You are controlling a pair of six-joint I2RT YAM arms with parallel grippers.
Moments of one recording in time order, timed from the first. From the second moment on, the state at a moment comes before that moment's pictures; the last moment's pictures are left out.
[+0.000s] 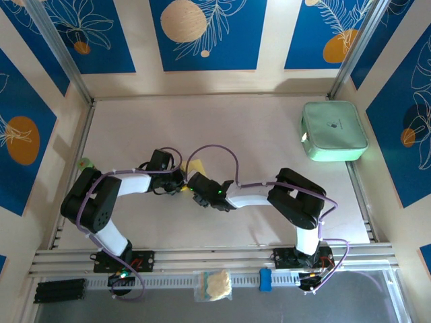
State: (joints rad) left arm -0.42 1.65 0.68 0.00 0.46 -1.04; right arm 1.07 1.86 0.99 -0.13 0.35 0.09
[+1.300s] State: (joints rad) left arm -0.42 1.52 0.64 -0.02 0.42 -0.97; right arm 0.83 1.79 0.93 -0.07 -0.22 0.30
